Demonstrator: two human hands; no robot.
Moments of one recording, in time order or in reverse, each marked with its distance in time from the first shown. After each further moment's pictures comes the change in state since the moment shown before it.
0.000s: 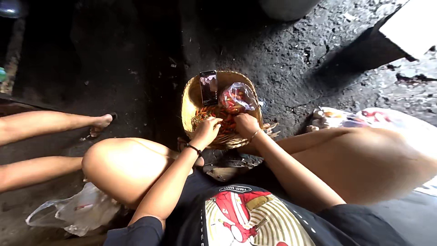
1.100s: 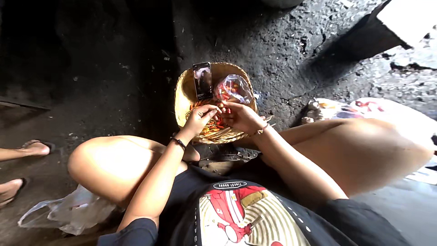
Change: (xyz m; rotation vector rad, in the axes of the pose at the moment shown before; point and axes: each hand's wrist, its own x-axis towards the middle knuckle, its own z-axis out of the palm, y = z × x) left_hand -0.006 0.011 -0.032 -0.657 0.068 0.218; right_hand -0.026 -0.014 -0.028 1.807 -0.230 -0.024
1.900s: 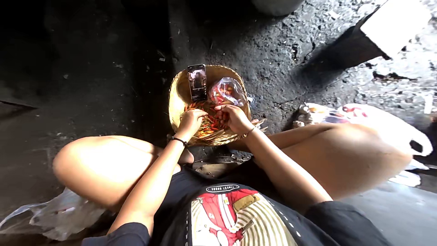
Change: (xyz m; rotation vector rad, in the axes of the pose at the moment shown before) left_hand 0.009 -0.030 0.005 0.663 -0.007 -0.137; right_hand 0.023 0.016 -0.020 -0.245 0.208 -0.120
